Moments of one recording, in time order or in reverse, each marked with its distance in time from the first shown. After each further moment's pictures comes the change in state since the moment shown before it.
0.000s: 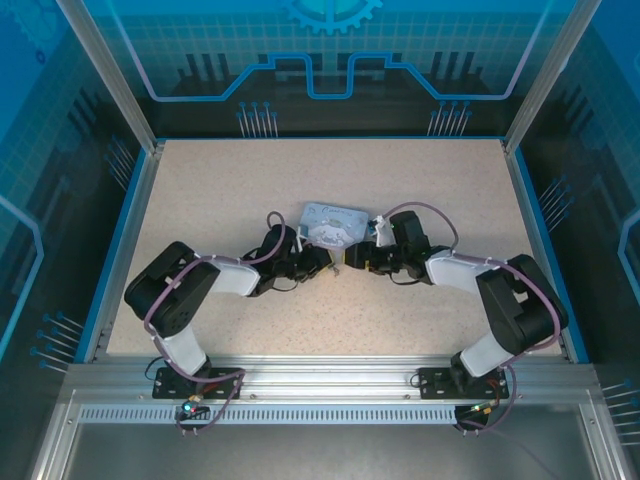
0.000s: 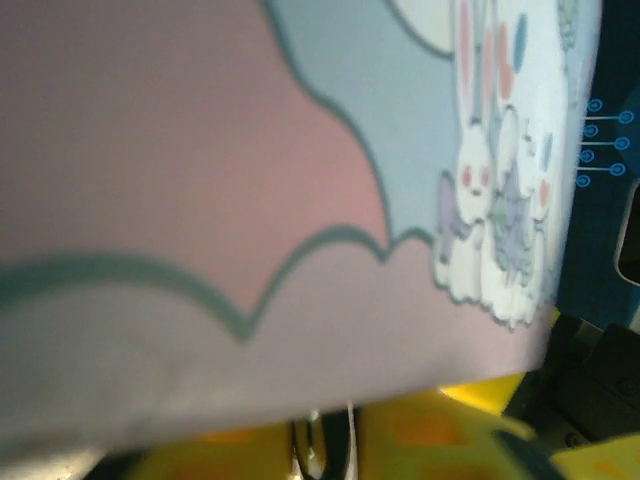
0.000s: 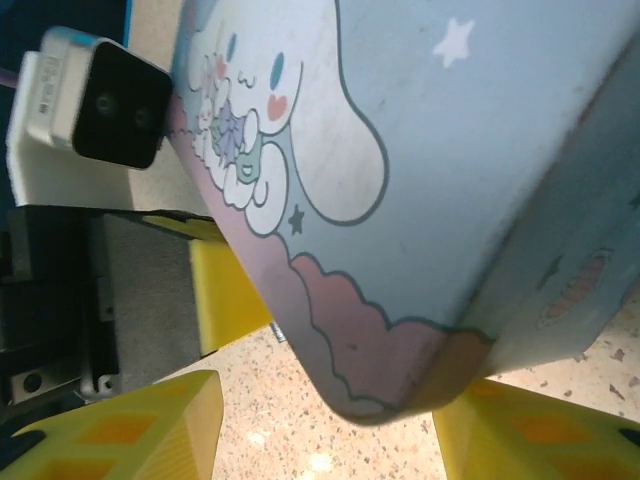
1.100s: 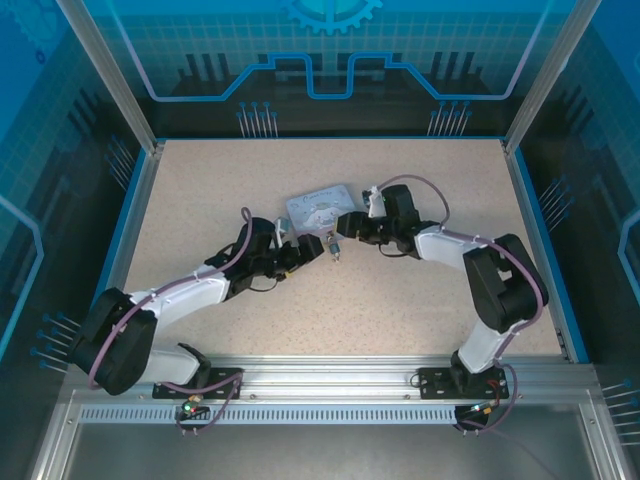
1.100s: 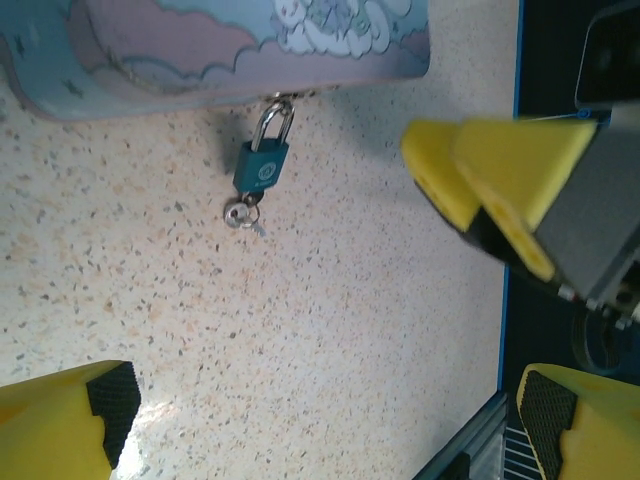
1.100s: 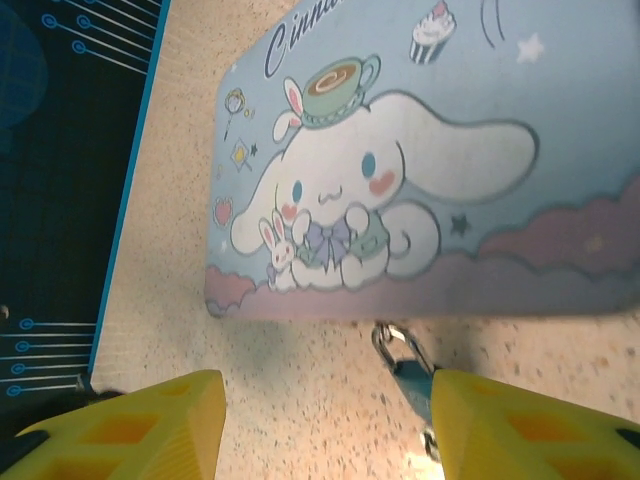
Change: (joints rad) left arm 0.062 -0.395 0.013 -0.448 -0.074 0.138; right arm -0.021 0.089 0.193 -0.002 0.082 -0.022
